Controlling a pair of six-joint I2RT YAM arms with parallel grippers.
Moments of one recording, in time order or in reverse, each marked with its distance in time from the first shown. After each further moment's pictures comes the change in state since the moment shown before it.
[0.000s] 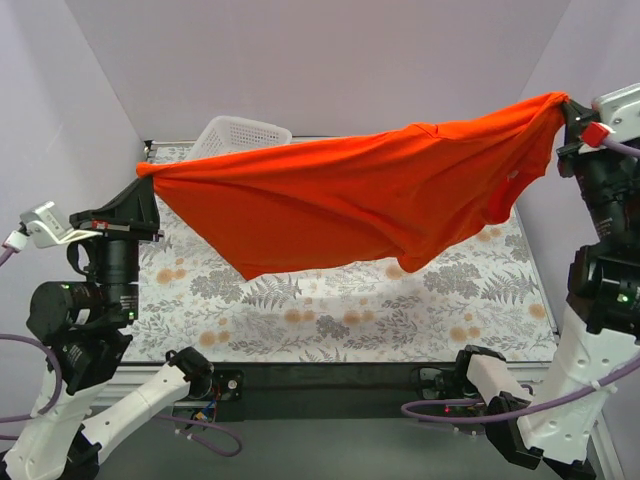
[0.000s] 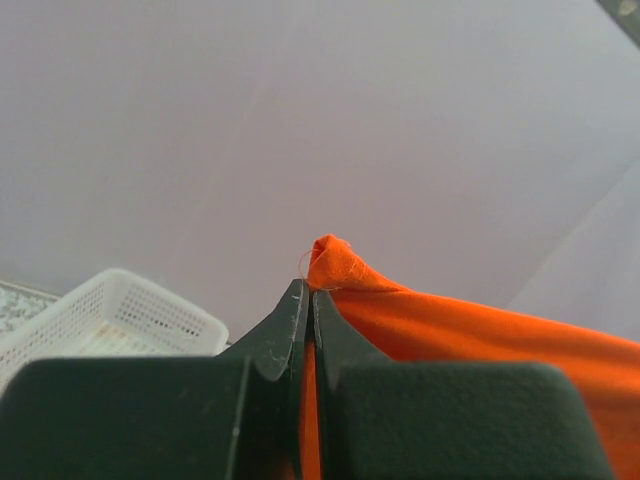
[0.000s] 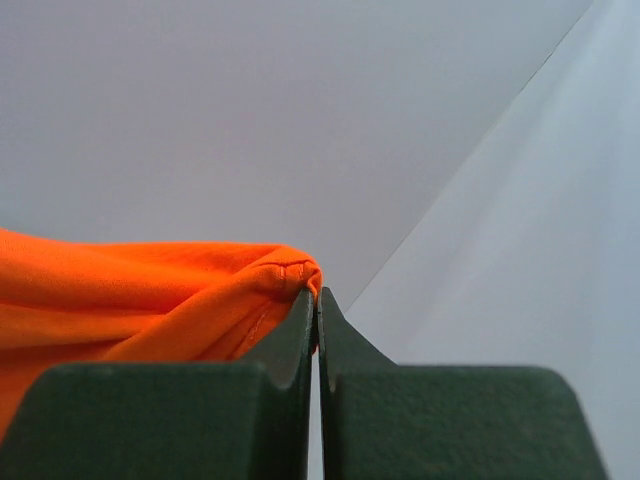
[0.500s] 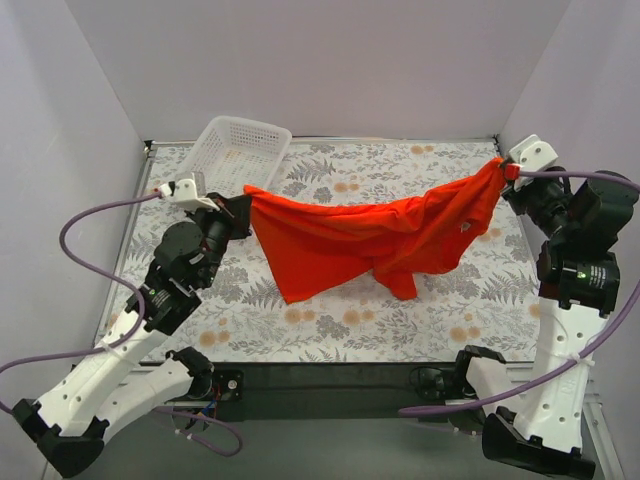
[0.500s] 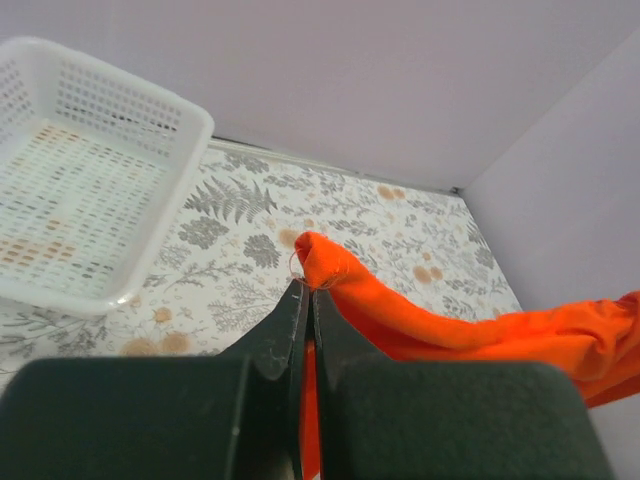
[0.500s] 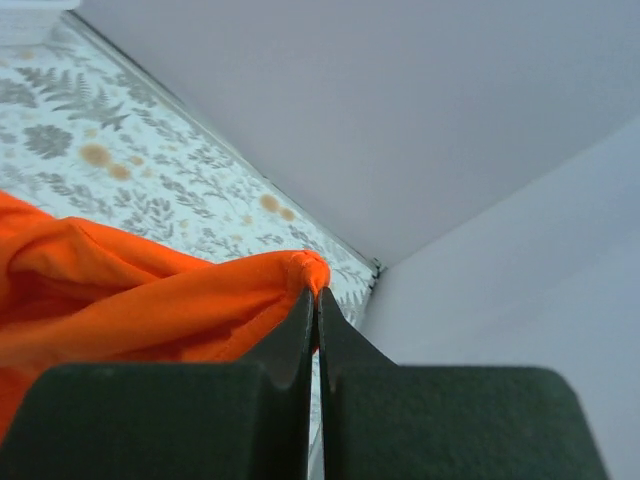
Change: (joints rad) left arm 0.002 0.260 -0.238 -0.015 0.226 -0.189; right arm 0.014 -0.099 -0.460 -0.041 -0.188 -0.265
